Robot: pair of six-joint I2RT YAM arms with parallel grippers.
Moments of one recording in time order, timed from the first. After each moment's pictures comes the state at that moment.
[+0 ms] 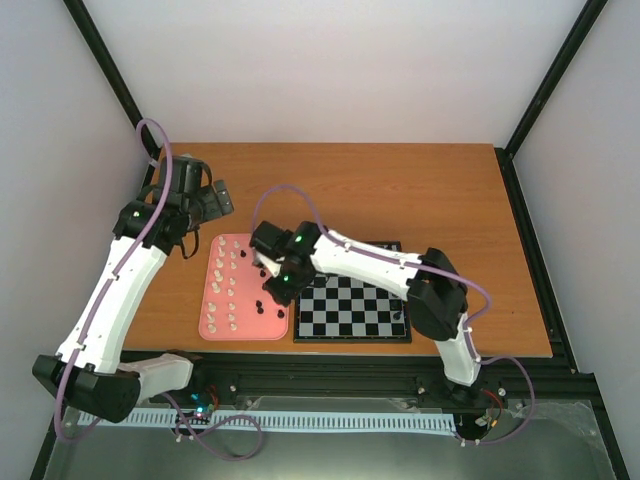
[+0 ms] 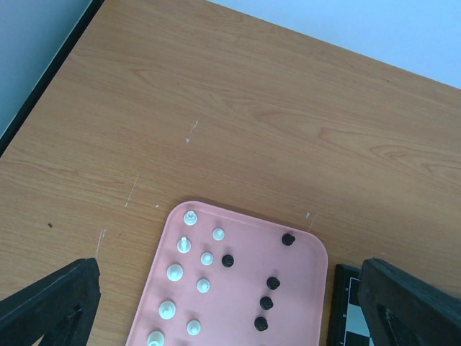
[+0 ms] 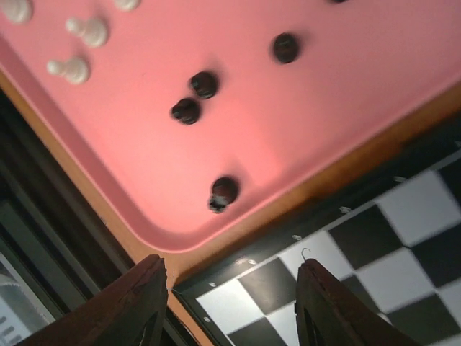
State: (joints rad) left arm -0.28 1.19 1.39 -0.98 -0.30 -0.53; right arm 1.06 2.01 1.77 -1.06 -0.12 0.19
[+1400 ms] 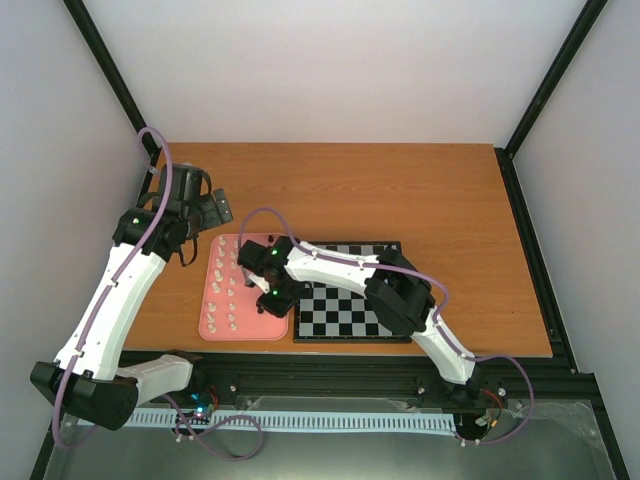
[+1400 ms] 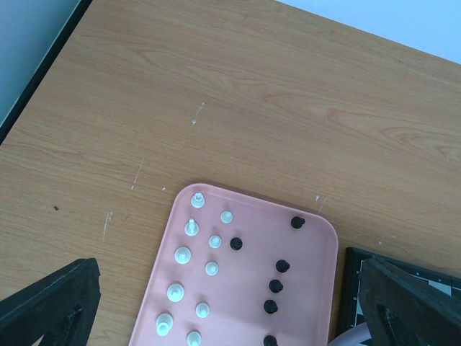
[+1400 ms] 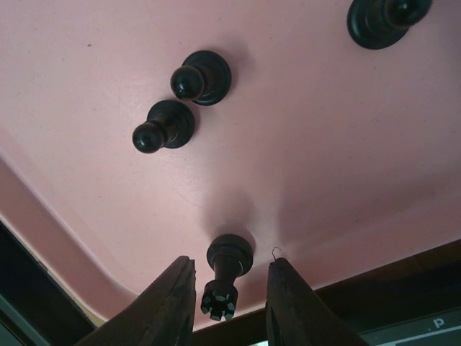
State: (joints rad) left arm -0.28 1.15 1.33 -1.00 -0.29 -0.53; right arm 1.11 2.26 1.87 -1.08 -0.16 0.12
